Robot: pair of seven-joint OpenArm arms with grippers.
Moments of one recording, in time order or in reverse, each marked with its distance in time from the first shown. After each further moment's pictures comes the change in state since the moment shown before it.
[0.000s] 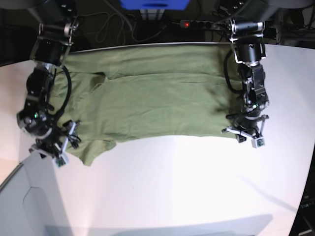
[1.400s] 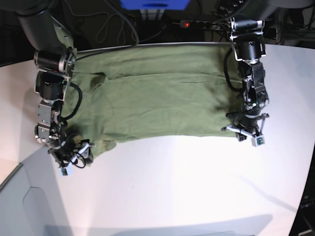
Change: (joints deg) left arm 1.3 0.0 0.0 1.9 0.2 0.2 0.4; right arm 15.9 0.1 -0.9 -46.3 -0.5 -11.2 29.9
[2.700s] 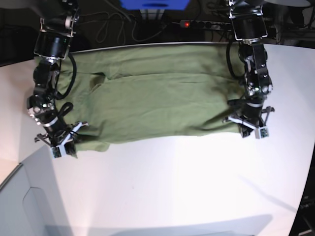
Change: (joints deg) left arm 11.0 0.1 -0.4 20.3 0.0 0.3 3.0; right arm -21.9 -0.9 0.3 38.8 0.6 -0.6 -3.2
